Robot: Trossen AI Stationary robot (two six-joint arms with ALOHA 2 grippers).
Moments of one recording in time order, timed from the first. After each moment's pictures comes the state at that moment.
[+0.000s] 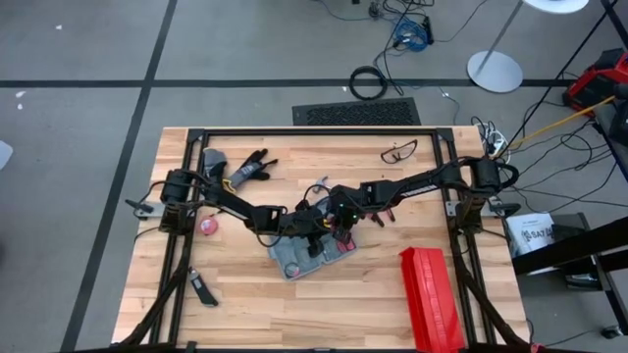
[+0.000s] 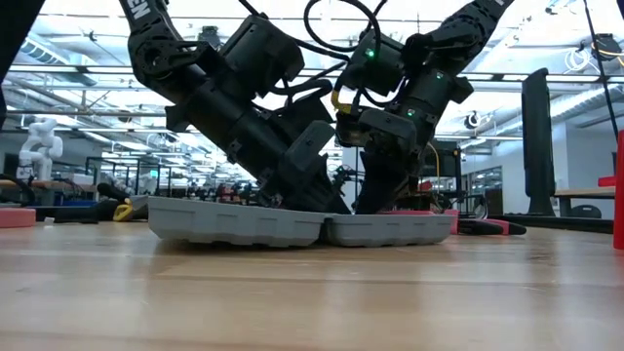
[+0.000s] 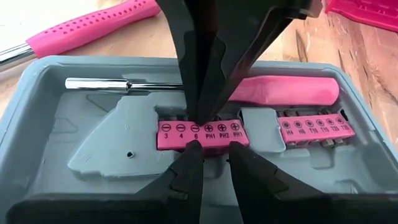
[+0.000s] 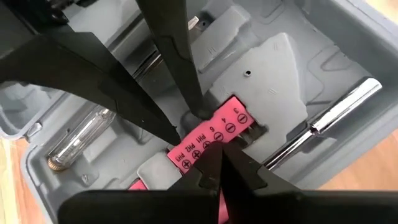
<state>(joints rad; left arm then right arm) -0.08 2.02 0.89 0.40 -0.17 -0.36 -0.06 1.84 1.00 -0.19 -0.15 0.33</state>
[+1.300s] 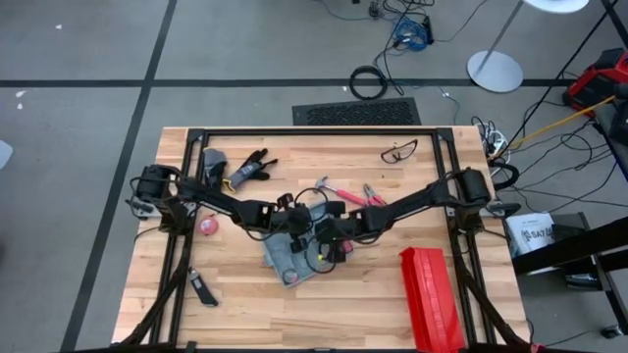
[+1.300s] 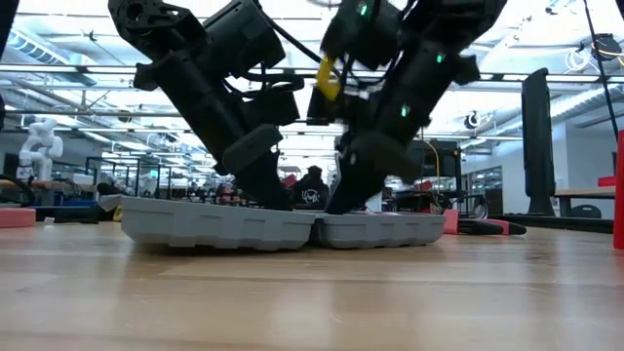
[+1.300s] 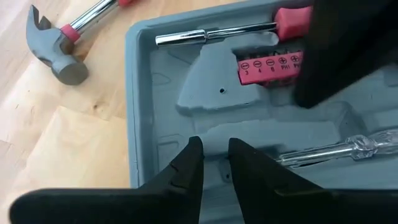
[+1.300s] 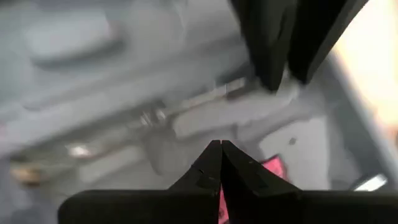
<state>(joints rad) -0.10 1.78 0.86 0.00 -0.27 -0.28 0.15 1.93 1.12 -0.18 0.21 0.02</state>
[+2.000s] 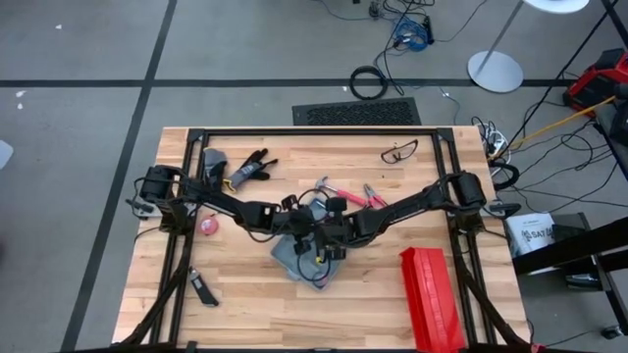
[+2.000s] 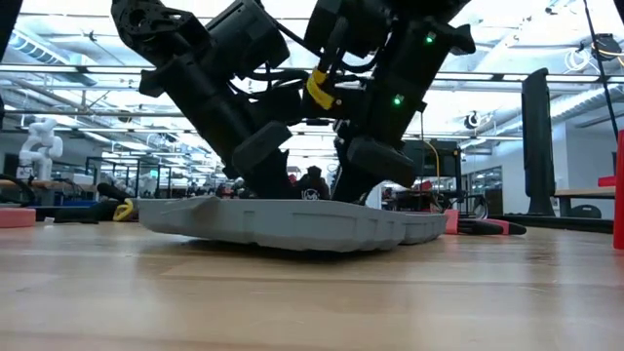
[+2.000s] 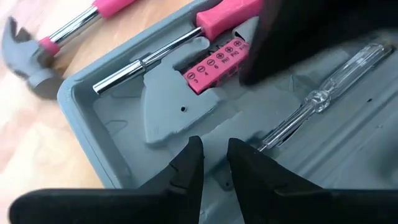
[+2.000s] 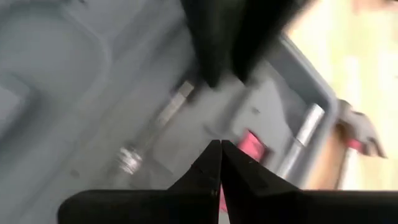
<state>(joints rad) -0.11 1.85 0.86 0.07 -0.24 -0.28 0.18 1.98 1.28 -0.45 0.42 0.00</state>
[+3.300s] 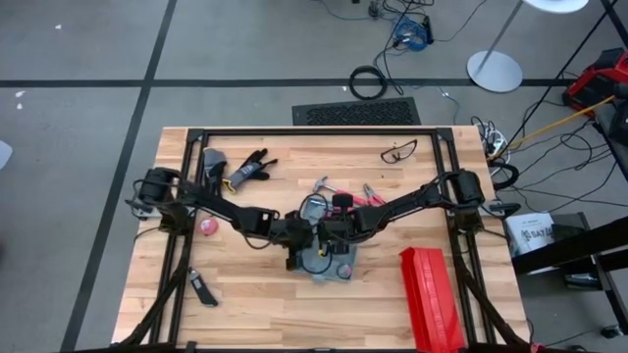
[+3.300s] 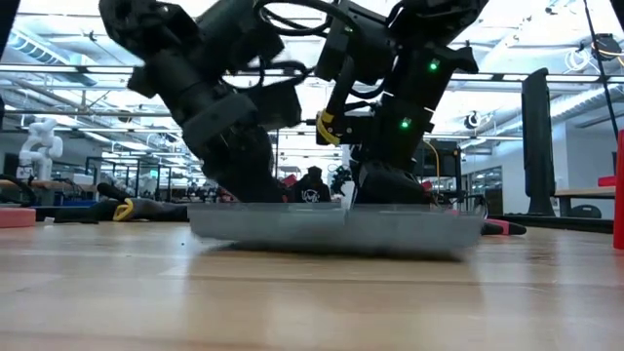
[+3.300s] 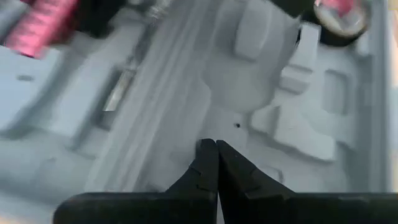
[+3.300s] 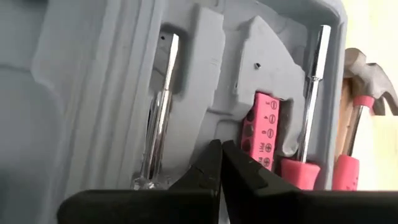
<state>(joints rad) -0.16 1.81 0.86 0.09 0.01 -0.26 0.14 1.98 1.21 -0.45 0.41 0.07</state>
